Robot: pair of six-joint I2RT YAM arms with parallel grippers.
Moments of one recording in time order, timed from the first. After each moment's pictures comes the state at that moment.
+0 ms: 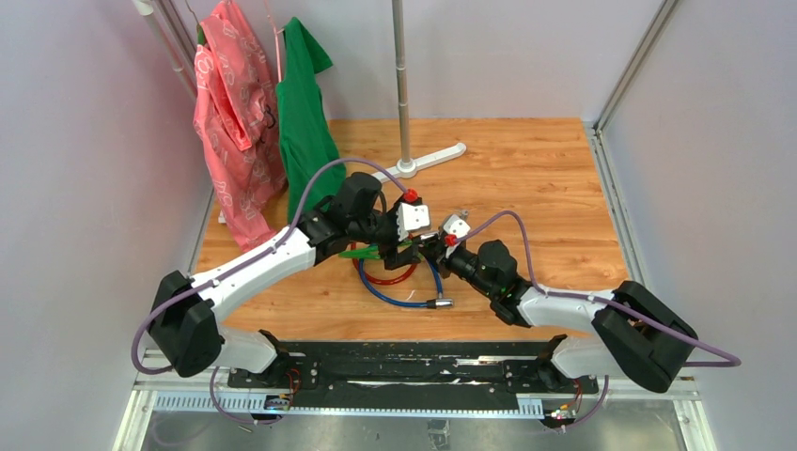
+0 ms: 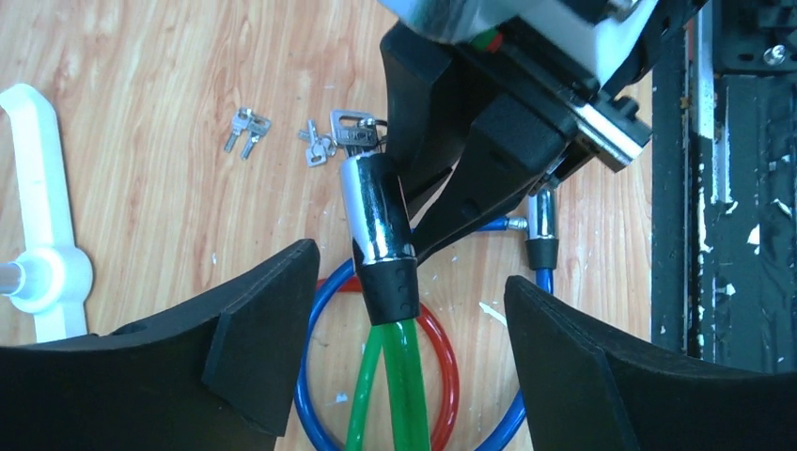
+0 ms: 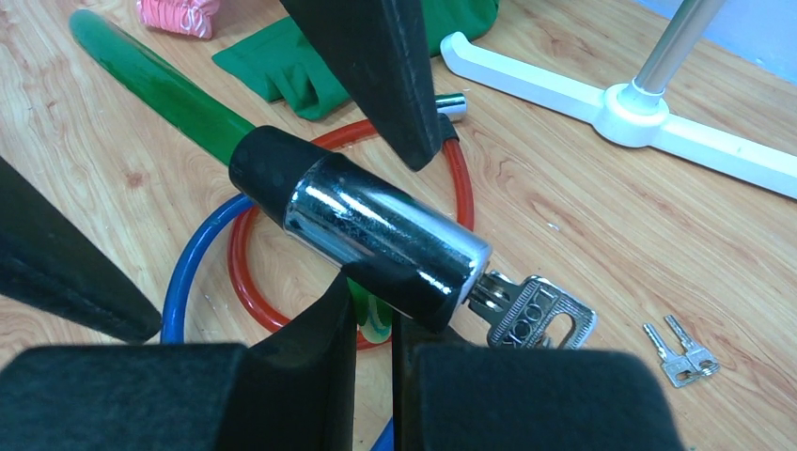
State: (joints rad) left arm -0.74 1.36 1.04 -0.30 0.55 0.53; right arm 0.80 1.28 0.34 0.86 -0.12 -0.09
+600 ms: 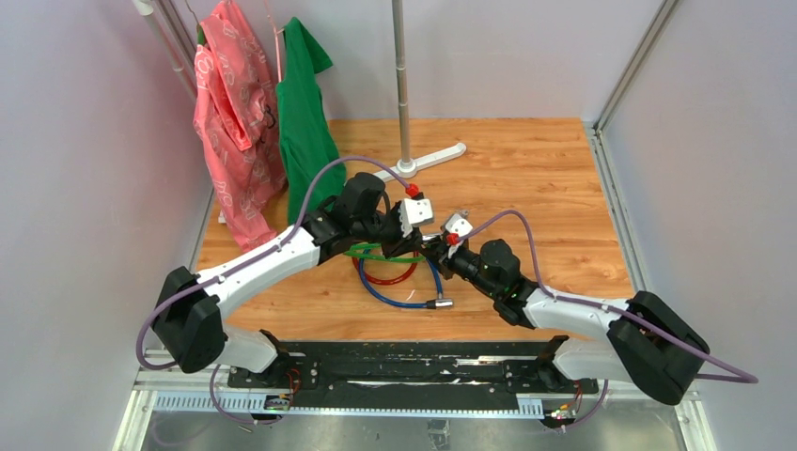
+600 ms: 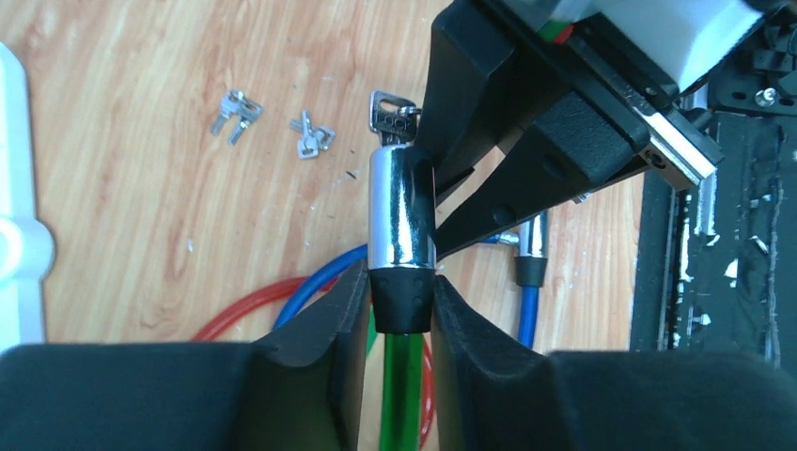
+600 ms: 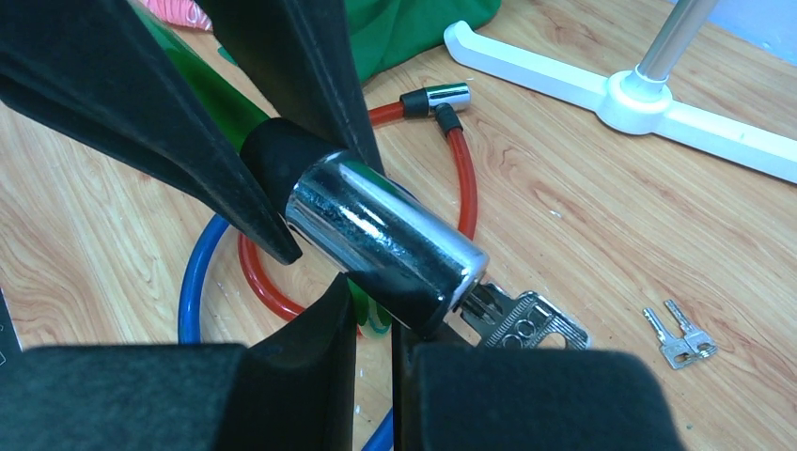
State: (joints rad) left arm -0.75 1.37 1.04 -0.25 0.53 0.41; right arm 0.80 1.20 0.35 0.75 -0.12 -0.07
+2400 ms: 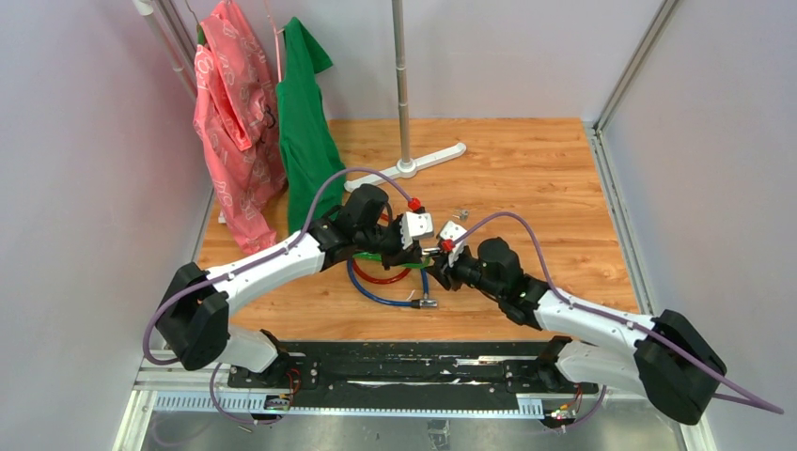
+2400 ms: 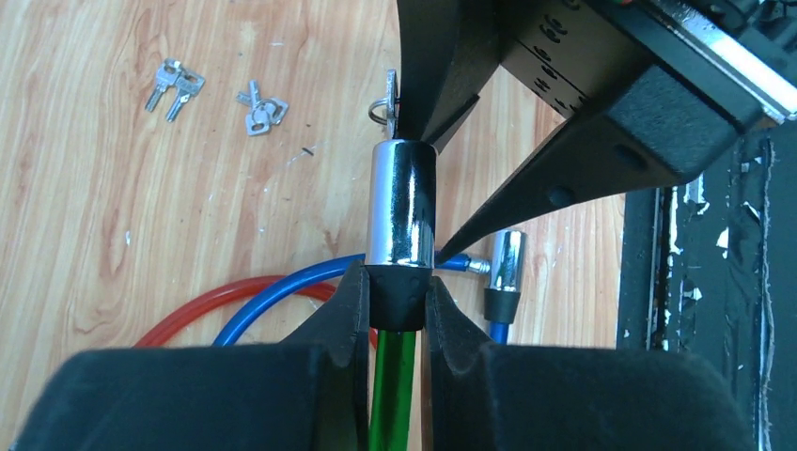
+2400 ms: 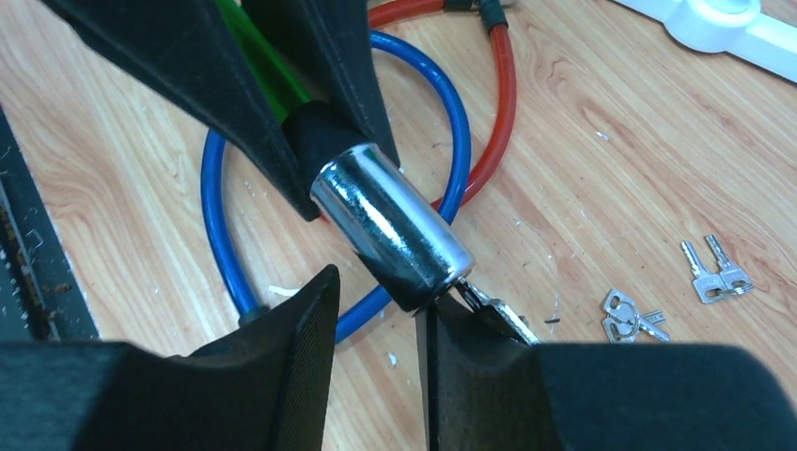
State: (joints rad) left arm -0.76 1.40 0.96 -0.21 0.55 0.42; right arm 0.80 1.08 0.40 0.38 -0.17 -0.12
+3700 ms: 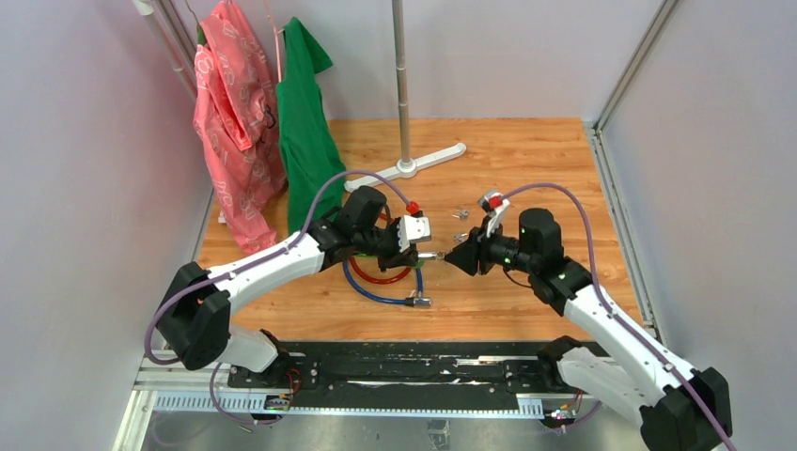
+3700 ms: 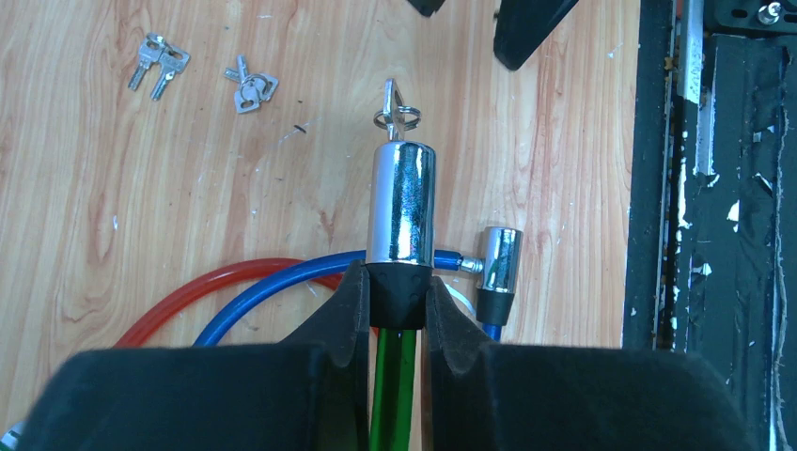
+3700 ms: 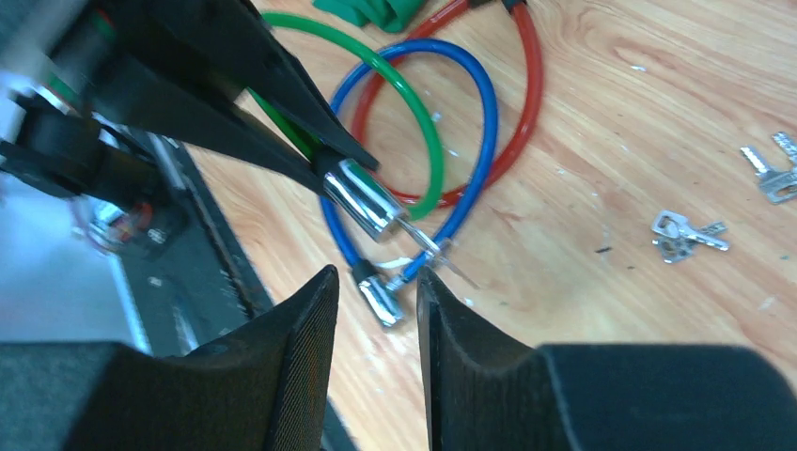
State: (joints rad) left arm -0.74 1.40 0.93 -0.23 0.57 0.46; right arm 0.49 0.90 0.65 -0.15 -0.55 0.24
